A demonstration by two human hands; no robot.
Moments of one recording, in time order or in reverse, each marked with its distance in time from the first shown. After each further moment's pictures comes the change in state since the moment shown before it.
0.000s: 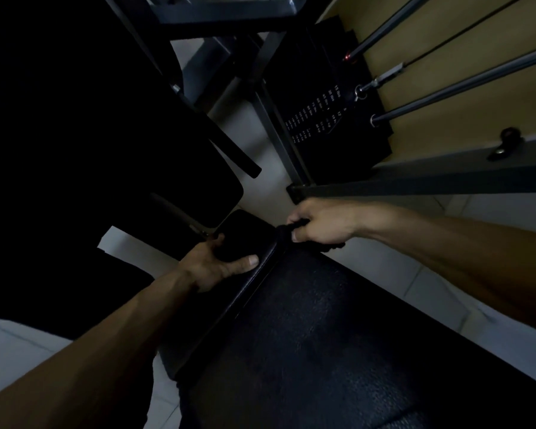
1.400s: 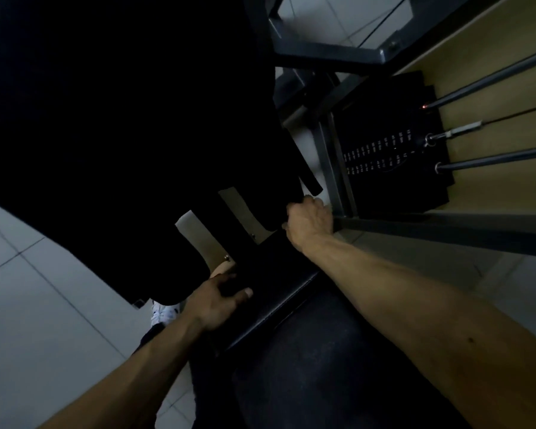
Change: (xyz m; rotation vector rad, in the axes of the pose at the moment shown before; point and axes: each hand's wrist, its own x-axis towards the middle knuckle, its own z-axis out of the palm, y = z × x) left_hand -0.055 -0.110 -0.003 -0.033 0.255 -0.069; right_hand 0.128 -0.084 0.072 -0.515 0.569 0.153
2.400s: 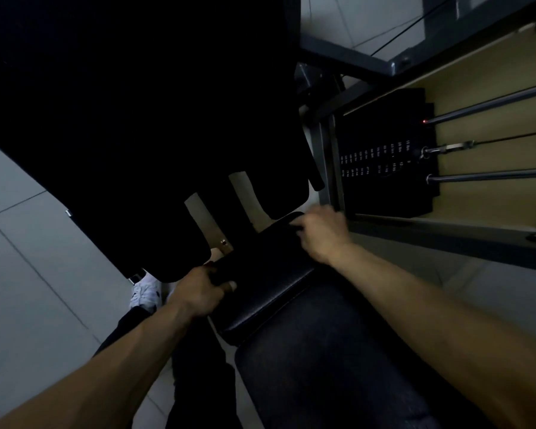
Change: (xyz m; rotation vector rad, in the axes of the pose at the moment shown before) left_hand 0.003 -0.041 -0.003 -0.078 0.022 0.085; right_hand -0.048 0.011 -0.013 -0.114 -0.041 -0.172
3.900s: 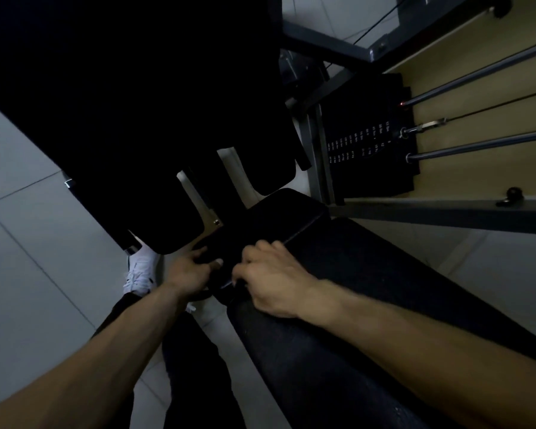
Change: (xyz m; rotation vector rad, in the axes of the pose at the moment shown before) left_hand -0.035 -0.010 0.026 -0.571 0.072 -0.209; right_hand -0.136 -0.086 0.006 0.083 -0.036 -0.498
